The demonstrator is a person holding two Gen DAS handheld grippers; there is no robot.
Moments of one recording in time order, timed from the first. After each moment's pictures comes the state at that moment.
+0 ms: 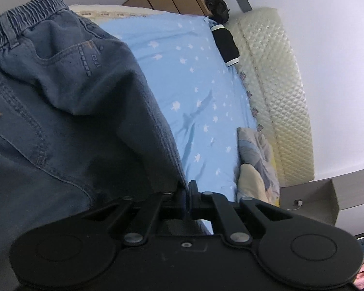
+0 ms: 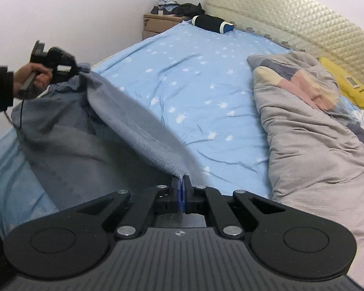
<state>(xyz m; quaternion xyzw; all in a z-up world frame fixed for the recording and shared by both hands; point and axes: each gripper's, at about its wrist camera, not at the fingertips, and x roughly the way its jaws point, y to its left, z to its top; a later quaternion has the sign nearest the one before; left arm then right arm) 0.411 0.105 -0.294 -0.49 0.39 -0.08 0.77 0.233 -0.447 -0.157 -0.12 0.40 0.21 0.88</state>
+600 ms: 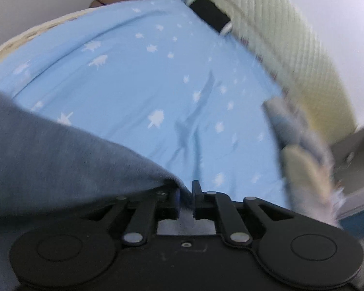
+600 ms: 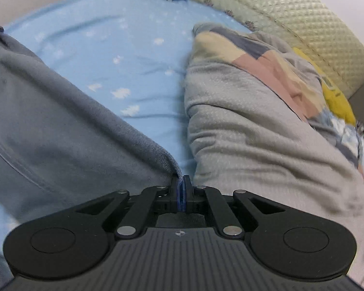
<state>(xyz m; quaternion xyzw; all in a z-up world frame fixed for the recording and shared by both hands) 0.593 0.001 -0.341 -0.29 0.45 -0.08 0.84 0.515 -0.476 -0.327 -0.23 0.42 0.08 0.88</state>
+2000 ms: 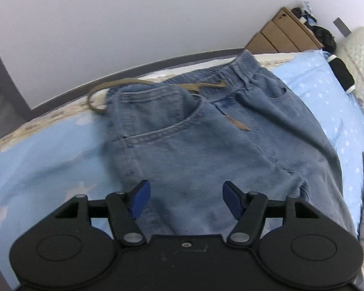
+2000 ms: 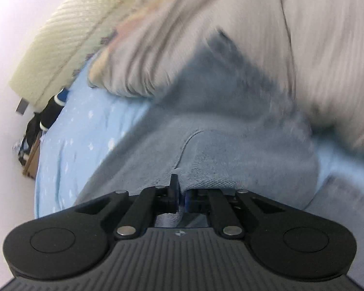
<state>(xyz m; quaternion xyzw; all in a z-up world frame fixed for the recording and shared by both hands) 0.223 0.196 -0.273 -0.34 0.46 0.24 0.78 0.342 -0.541 -0.311 0.37 0.36 -0.13 0.85</state>
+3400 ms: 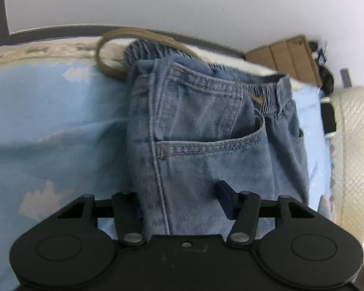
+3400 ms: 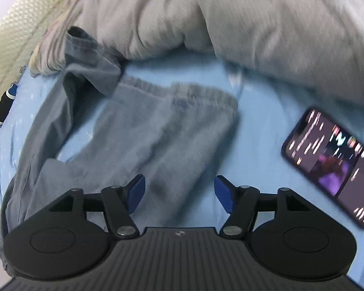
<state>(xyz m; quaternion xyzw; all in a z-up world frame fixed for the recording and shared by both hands) 0.224 0.272 -0.366 -0.54 0.41 0.18 0.71 0.116 -0.543 -0.371 0.40 0.43 -0.24 0.77</state>
